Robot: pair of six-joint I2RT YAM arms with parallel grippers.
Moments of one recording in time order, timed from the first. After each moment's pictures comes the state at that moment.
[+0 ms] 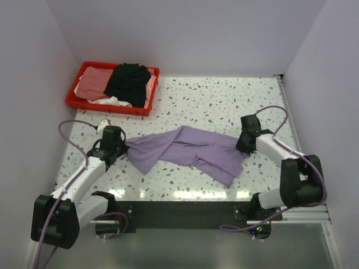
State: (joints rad) left arm -0.20 1.04 0.53 -0.32 -0.28 -0.75; right arm 0.16 1.42 0.75 -0.45 0.21 0.57
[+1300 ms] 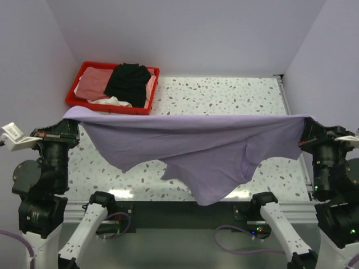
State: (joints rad) left arm -0.20 0.42 1.21 -0.56 -0.38 -0.76; right arm 0.16 0.56 1.50 -0.84 0.41 0.37
